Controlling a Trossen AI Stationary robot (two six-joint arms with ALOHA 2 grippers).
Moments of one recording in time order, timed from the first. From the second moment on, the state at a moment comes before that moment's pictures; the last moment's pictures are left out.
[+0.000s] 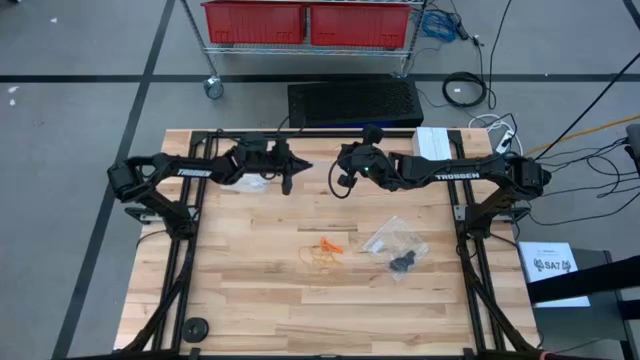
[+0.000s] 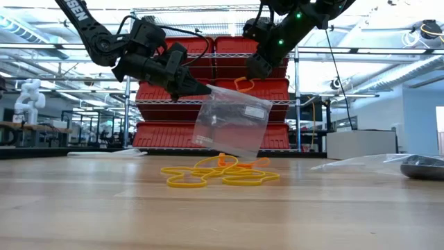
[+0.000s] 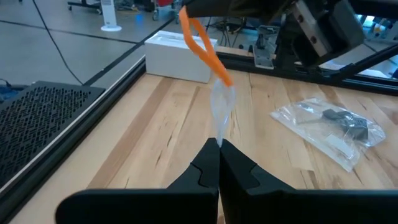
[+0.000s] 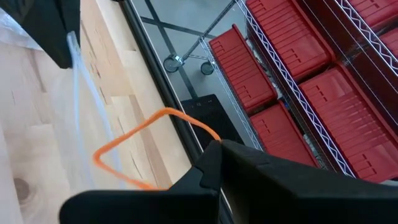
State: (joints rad) left arm 0.54 1.48 0.65 0.58 0.42 0.03; right arm -0.20 1.55 1.09 -0.07 0.66 -0.34
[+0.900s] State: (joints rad) left arm 0.53 1.48 0.65 0.61 0.41 0.00; right arm -0.13 1.58 1.09 -0.10 0.61 -0.31
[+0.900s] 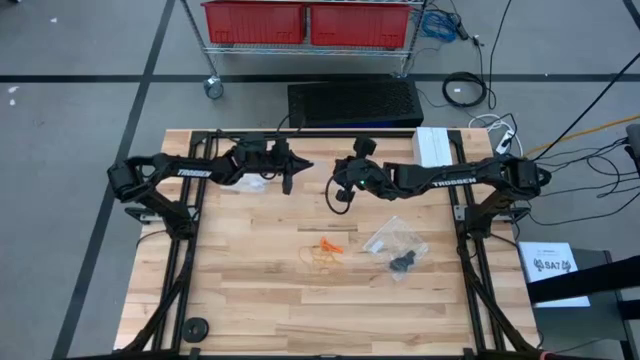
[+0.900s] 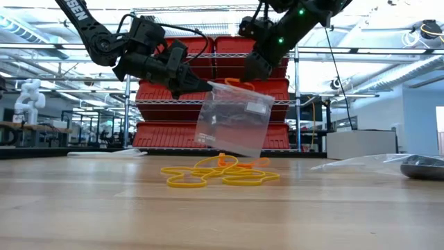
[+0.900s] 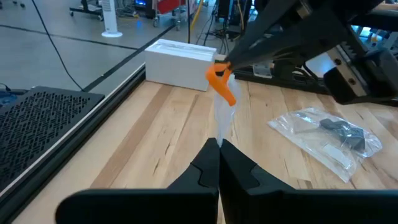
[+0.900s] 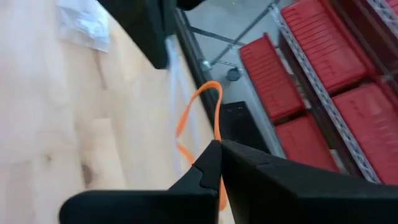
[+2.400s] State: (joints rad) left arm 0.52 1.48 0.65 0.62 0.42 0.00; right arm -0.23 1.54 1.09 -0.23 0.15 -0.11
